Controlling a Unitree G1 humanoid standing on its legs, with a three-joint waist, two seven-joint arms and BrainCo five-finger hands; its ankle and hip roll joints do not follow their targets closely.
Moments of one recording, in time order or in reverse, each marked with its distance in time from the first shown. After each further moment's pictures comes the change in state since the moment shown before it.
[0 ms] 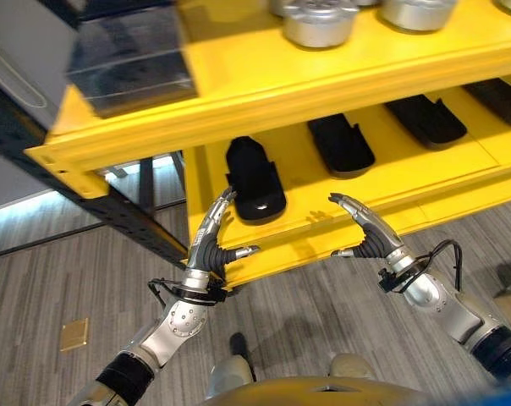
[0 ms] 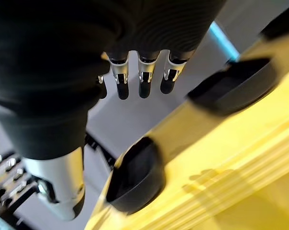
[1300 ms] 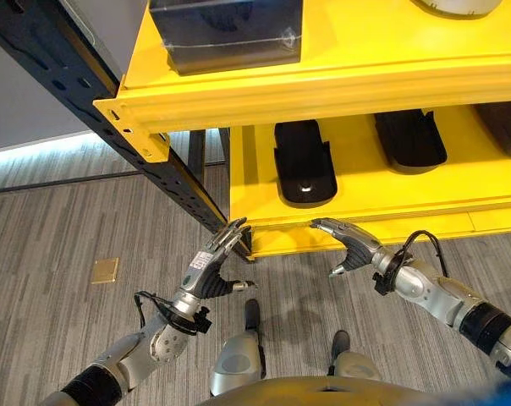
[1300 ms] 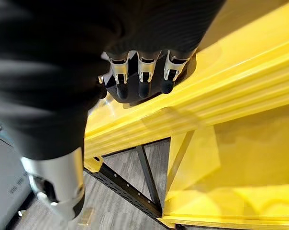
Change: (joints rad) left arm 0.043 0.195 -0.135 -0.026 0.216 0.025 0.053; right arm -0.212 -0.026 0.224 0.227 -0.114 -0.009 0.115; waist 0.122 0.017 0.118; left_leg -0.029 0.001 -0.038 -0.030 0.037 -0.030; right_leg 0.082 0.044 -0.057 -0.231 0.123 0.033
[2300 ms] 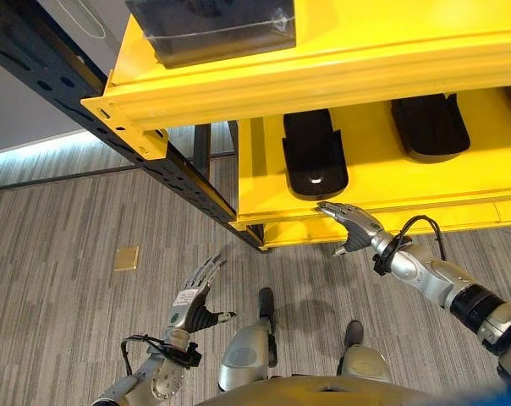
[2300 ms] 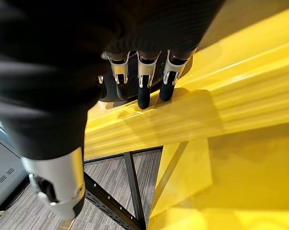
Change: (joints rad) left arm 0.107 -0.133 -0.006 0.315 0.021 0.062 0.078; right arm -0.119 0.045 -0.004 0.110 -0.103 0.054 -0.065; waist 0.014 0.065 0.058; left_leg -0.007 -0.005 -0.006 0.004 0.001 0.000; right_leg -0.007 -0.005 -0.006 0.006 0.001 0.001
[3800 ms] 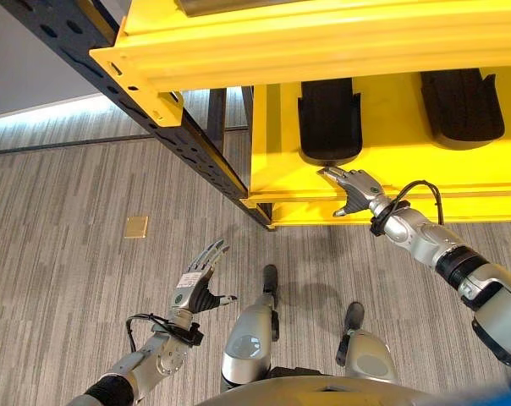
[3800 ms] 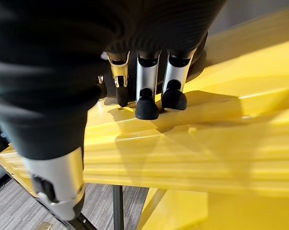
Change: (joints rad) left arm -0.123 -0.001 -0.018 0.061 0.001 0.007 -0.022; right arm -0.250 0.073 0.003 0.250 -0.079 0.011 -0.074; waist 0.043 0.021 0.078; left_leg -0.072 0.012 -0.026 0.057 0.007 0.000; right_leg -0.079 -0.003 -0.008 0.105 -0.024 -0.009
